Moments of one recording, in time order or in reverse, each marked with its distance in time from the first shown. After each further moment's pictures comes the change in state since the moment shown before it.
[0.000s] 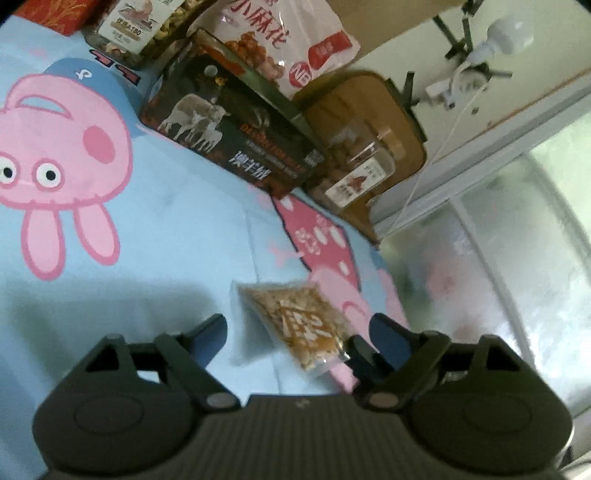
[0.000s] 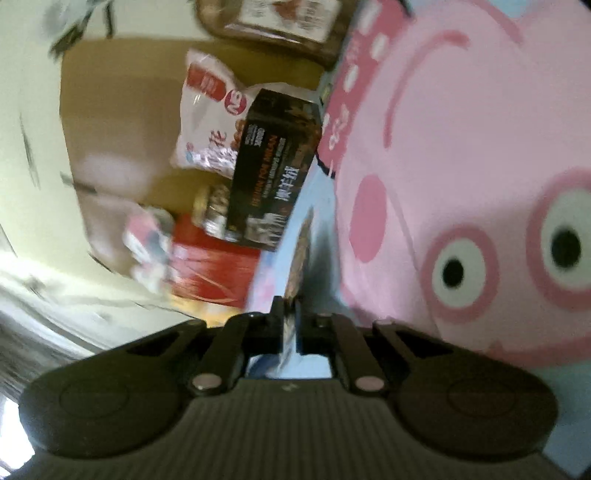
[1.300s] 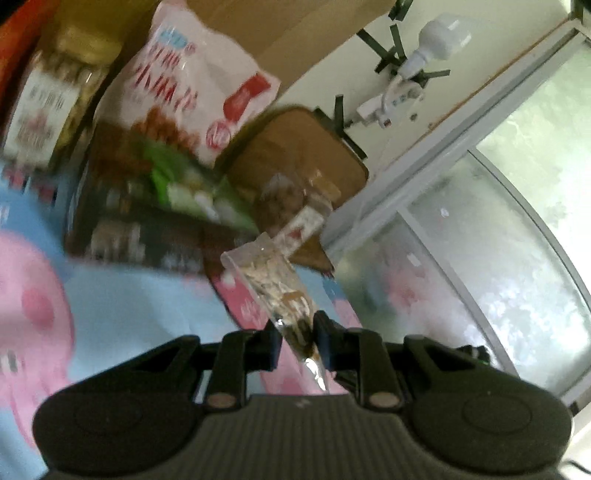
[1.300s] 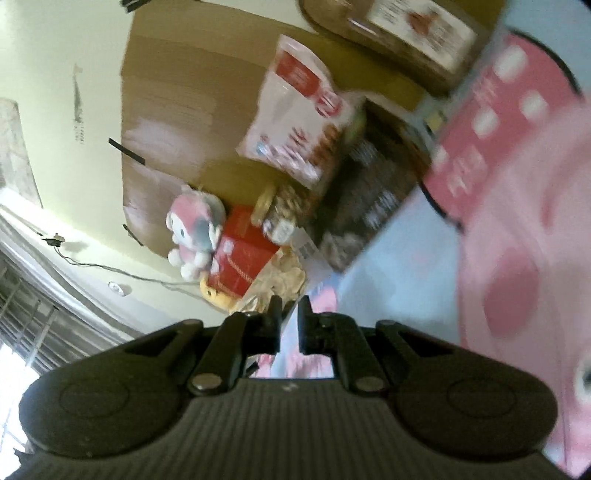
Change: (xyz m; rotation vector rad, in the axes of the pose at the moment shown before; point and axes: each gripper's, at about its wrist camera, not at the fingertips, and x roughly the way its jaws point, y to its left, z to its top) left arm 0.000 -0.041 0.091 0.208 -0.018 -0.092; right arm 0.048 0.093 0.017 -0.346 -0.024 0.021
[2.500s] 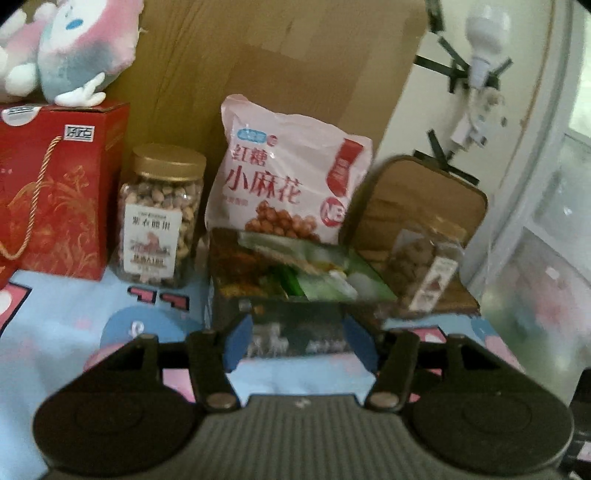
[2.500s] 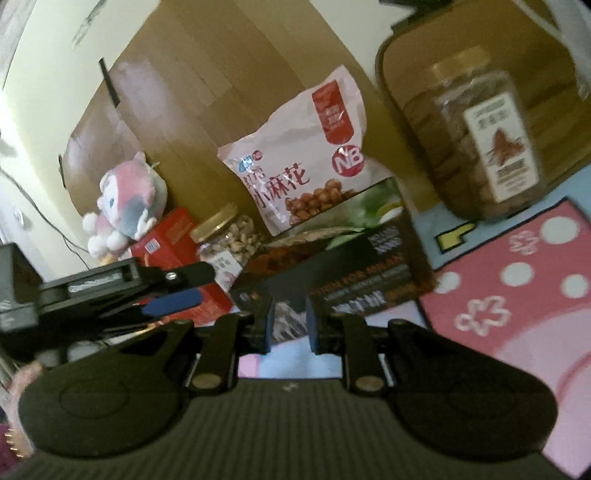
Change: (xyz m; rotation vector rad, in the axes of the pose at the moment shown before) left arm -0.006 -0.024 0.002 0.220 -0.179 0.519; right arm 0.058 0.039 -0.017 -0.479 -0.100 -0.335
